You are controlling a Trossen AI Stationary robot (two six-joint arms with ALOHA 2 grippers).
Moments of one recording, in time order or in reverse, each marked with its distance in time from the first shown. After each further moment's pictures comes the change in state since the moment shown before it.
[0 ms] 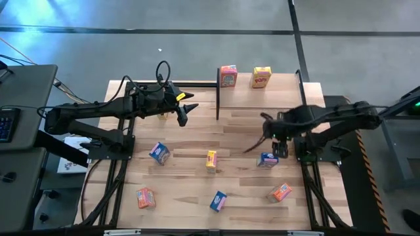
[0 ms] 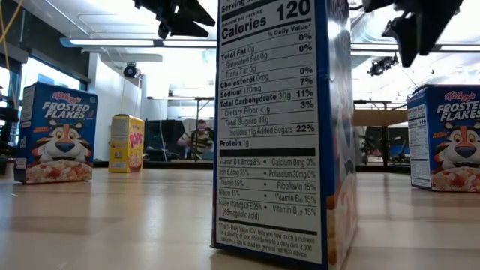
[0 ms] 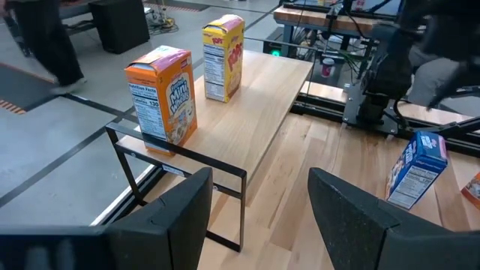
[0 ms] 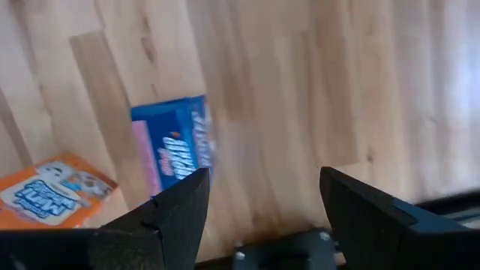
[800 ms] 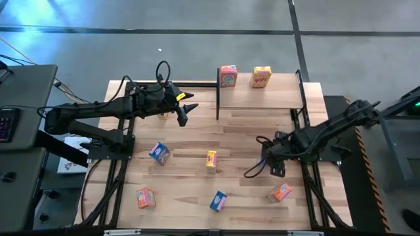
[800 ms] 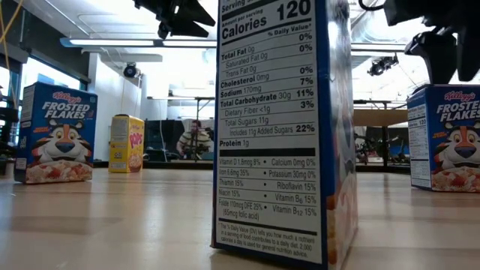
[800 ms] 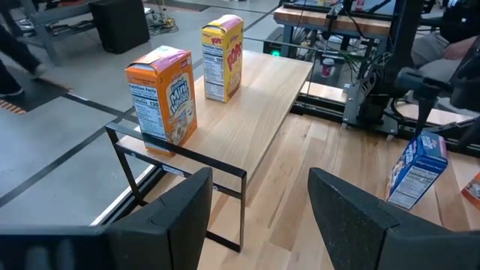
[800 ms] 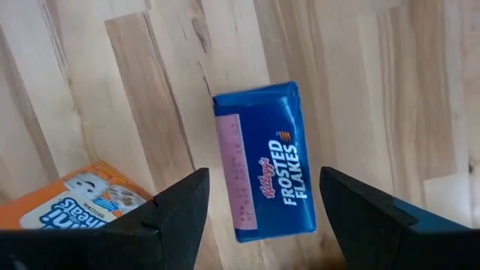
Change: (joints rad) left arm 0.000 0.000 0.000 0.000 0.000 0.000; right arm 0.272 0.017 -0.221 0.253 0.018 0.285
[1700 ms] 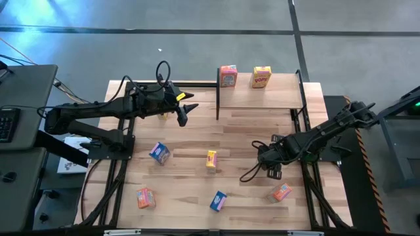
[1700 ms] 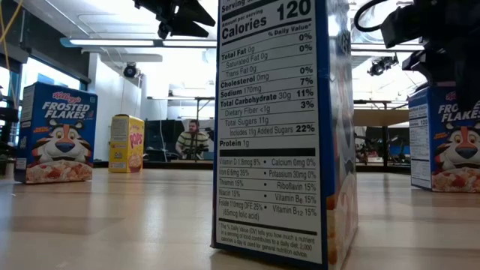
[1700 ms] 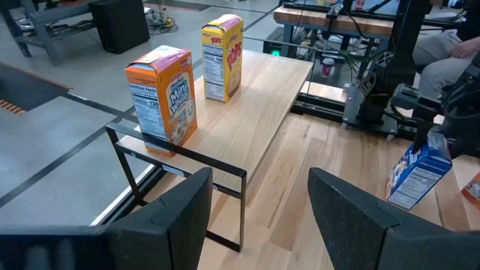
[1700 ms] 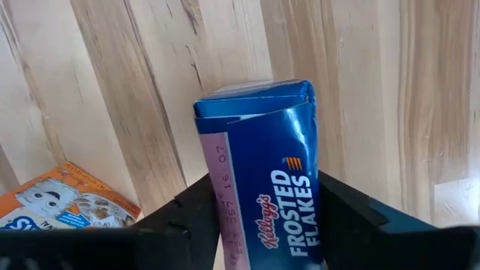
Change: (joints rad) left arm 0.000 0.000 0.000 0.000 0.000 0.000; right arm 0.001 0.097 -0.038 0.053 0.000 -0.022
